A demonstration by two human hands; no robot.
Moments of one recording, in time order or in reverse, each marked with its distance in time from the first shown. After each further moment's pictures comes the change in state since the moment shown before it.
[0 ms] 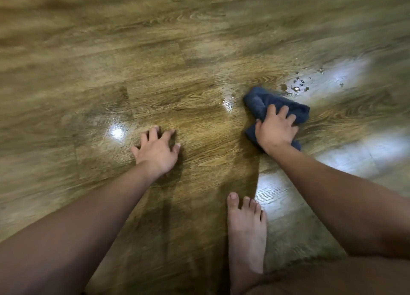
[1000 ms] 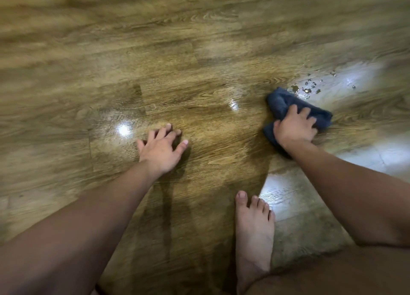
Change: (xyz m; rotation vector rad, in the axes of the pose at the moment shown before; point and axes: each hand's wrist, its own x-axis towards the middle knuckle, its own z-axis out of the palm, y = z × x) left_hand -0.002 -0.027 0.002 -0.001 0.018 0.081; right_hand 0.018 0.015 -0.002 0.015 -0.074 0.106
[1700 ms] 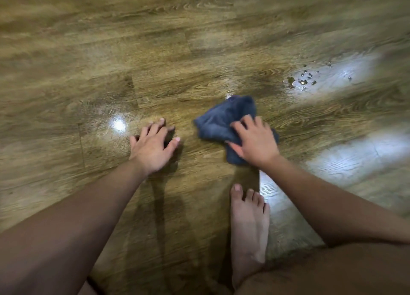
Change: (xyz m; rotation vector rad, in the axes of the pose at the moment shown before) left_hand -0.007 -0.011 0.005 -0.040 0.033 0.079; right_hand -0.073 -0.016 0.020 -0.101 0.117 -0.879
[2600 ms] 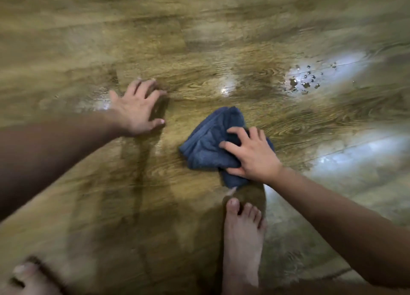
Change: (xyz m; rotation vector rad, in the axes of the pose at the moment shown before) left_hand 0.101 -0.014 -0.052 0.351 -0.070 0.179; right_hand 0.000 0.011 -0.010 -0.012 -0.193 -0.251
